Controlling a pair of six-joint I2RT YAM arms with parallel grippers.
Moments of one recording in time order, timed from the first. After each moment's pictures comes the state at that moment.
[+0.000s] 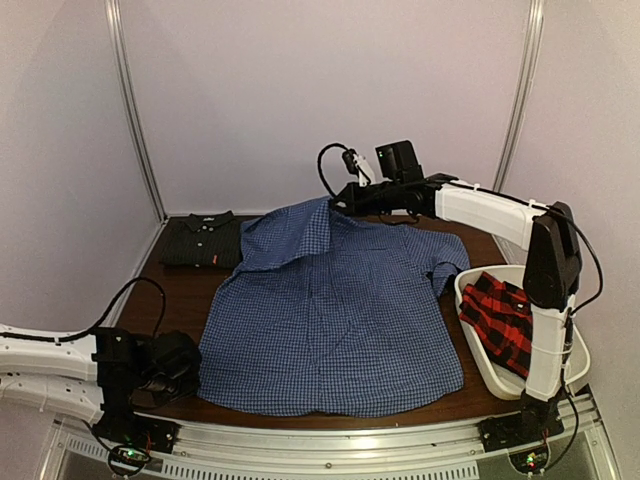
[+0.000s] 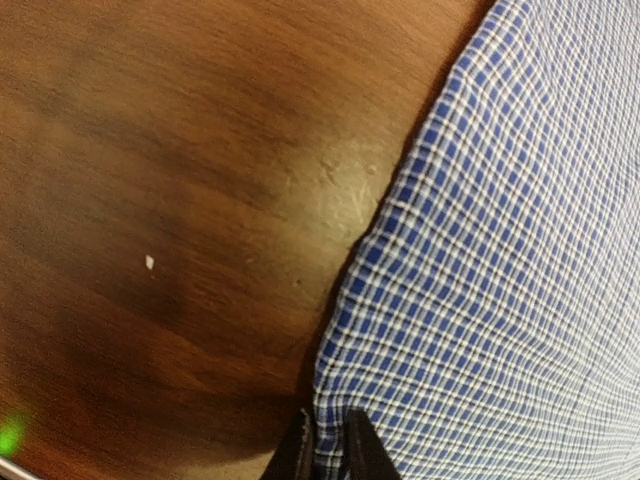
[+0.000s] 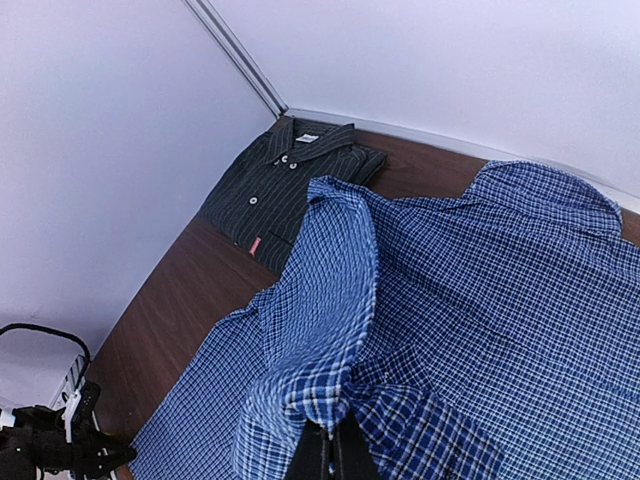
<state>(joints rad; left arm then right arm) -1.06 0.89 0.35 -0.73 -0.29 -1.53 0.59 2.01 1.79 -0.26 -0.37 0.34</state>
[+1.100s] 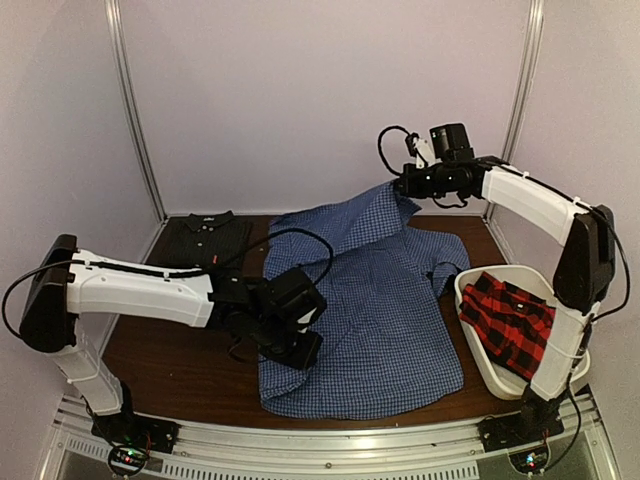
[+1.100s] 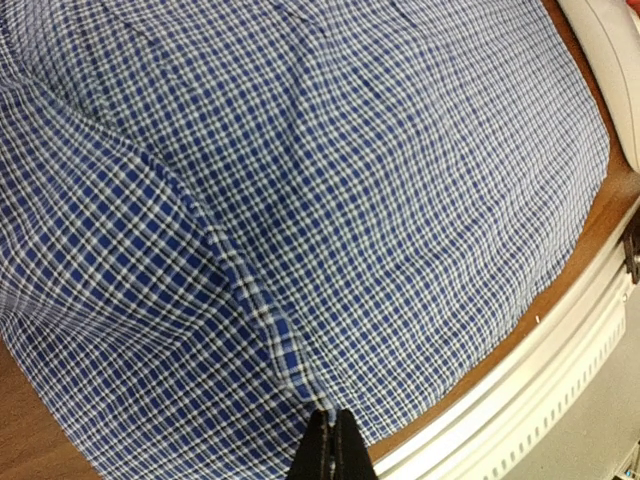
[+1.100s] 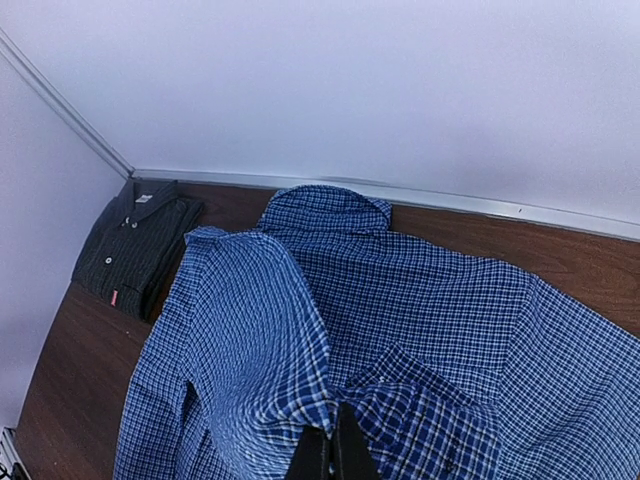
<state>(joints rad) -1.17 1.67 1.16 -0.56 0.00 -0.73 0.38 1.87 1.76 -0.43 -0.17 0.29</state>
